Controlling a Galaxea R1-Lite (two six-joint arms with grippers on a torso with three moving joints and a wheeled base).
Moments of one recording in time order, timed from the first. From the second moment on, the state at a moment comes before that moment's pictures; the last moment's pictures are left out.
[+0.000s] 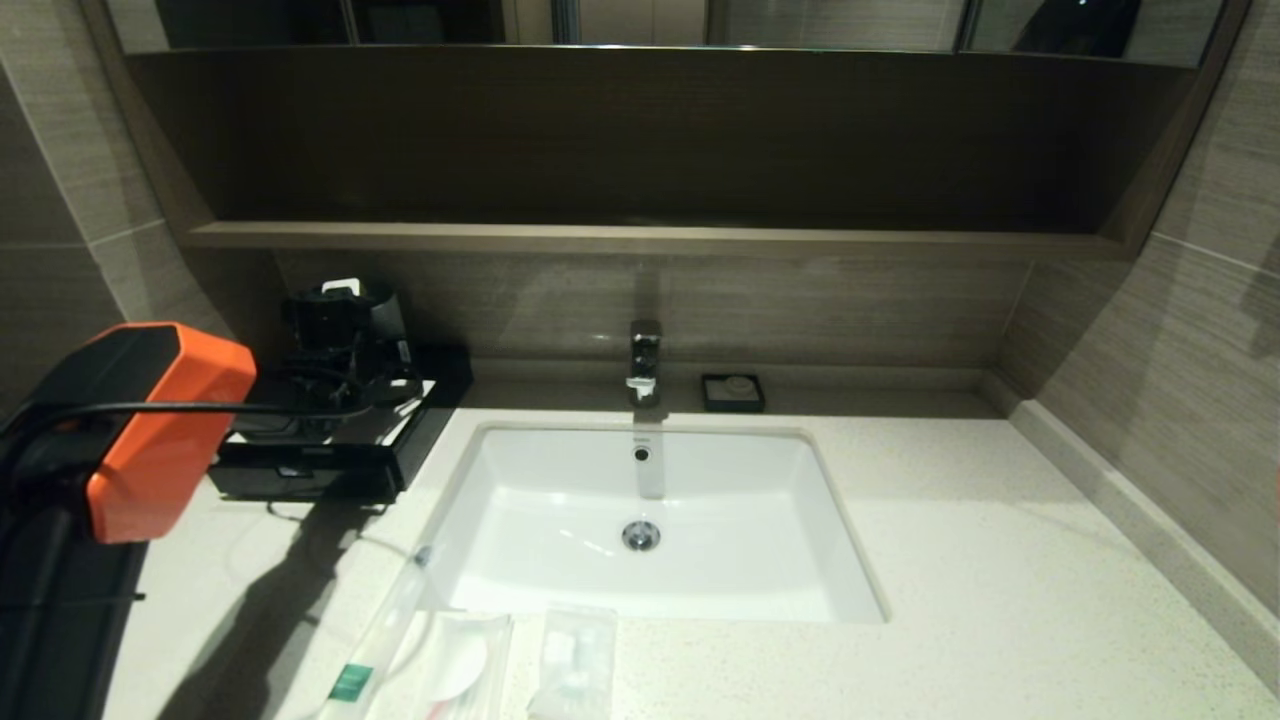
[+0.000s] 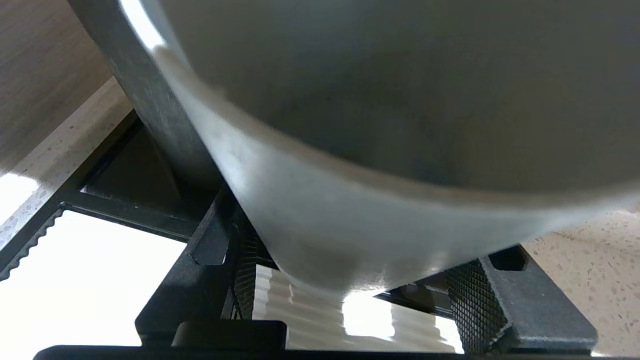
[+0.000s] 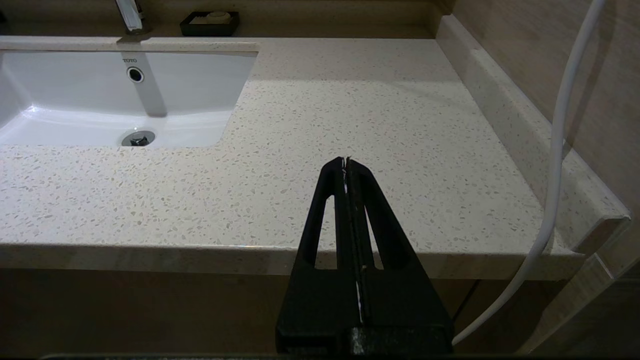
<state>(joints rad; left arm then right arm) 0.04 2.47 -1.70 -0.58 0.13 -0.10 0.00 0.00 0.00 0.00 0.00 0.00</state>
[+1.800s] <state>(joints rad) 0.04 2.49 -1.73 -0.55 0.13 -0.10 0.00 0.00 0.00 0.00 0.00 0.00</state>
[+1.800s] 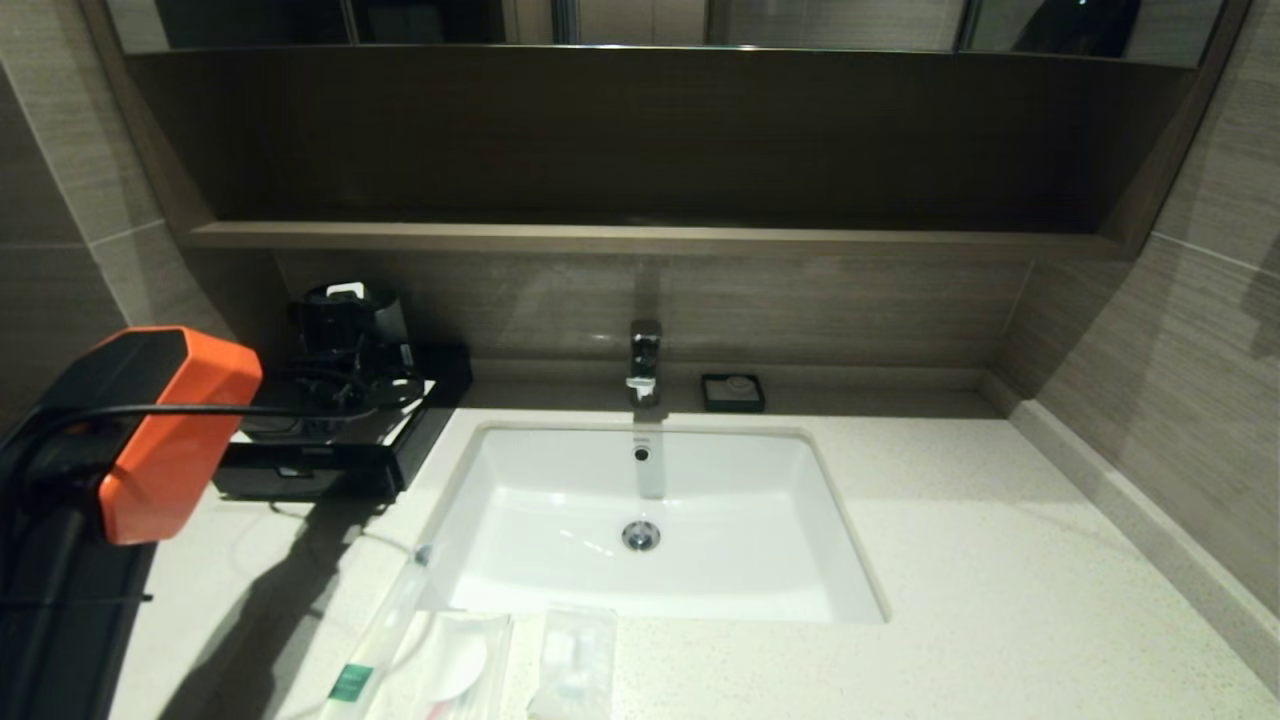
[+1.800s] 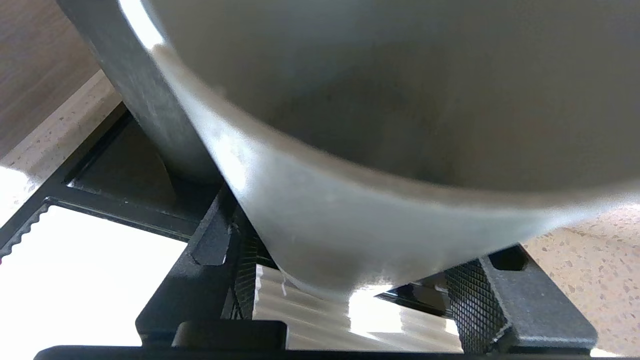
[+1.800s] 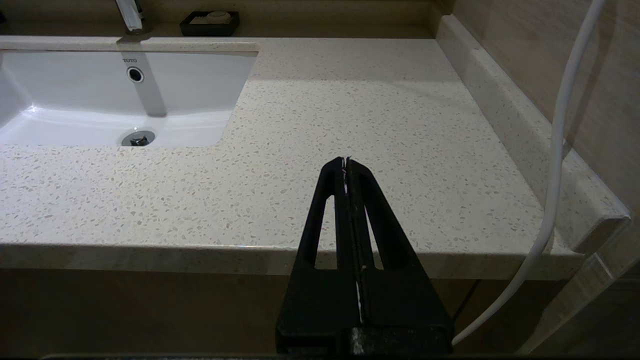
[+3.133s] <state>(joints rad) 0.04 2.43 -1.63 -0.59 0.14 -0.11 0.00 0.00 0.00 0.00 0.00 0.00</state>
